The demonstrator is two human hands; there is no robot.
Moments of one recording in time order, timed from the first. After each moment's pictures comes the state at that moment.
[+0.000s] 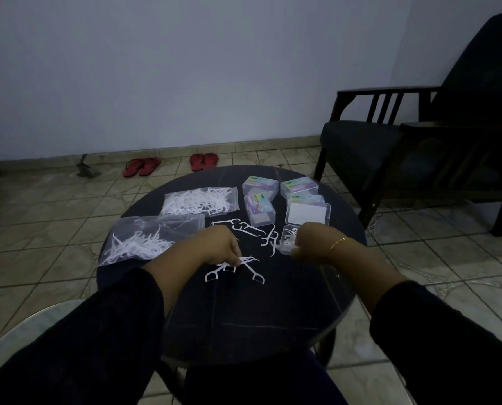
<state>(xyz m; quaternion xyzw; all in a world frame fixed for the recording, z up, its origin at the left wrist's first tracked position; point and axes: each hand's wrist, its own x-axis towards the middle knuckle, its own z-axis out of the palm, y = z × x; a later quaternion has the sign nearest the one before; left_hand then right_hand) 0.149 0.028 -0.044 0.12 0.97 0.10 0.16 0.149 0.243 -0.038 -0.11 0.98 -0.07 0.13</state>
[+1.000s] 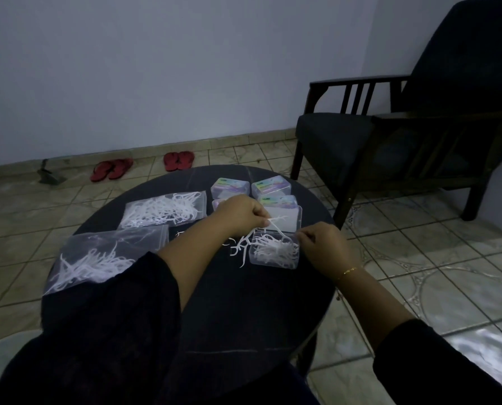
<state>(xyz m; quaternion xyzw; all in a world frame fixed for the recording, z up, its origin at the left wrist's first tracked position) 0.089 0.127 -0.020 0.15 0.95 0.24 0.09 0.140 0.310 -0.084 -0.01 0.96 -0.27 -0.09</state>
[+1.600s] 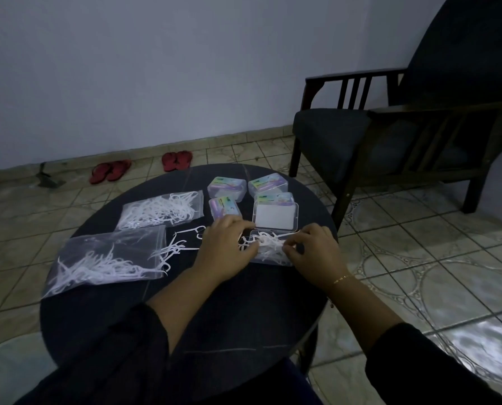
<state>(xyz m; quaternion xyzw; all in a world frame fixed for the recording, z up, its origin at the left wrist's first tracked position) 0.130 0.106 -0.083 0.17 0.95 0.21 -0.13 0.160 0.300 -0.091 -0.03 0.97 -0.21 -0.10</state>
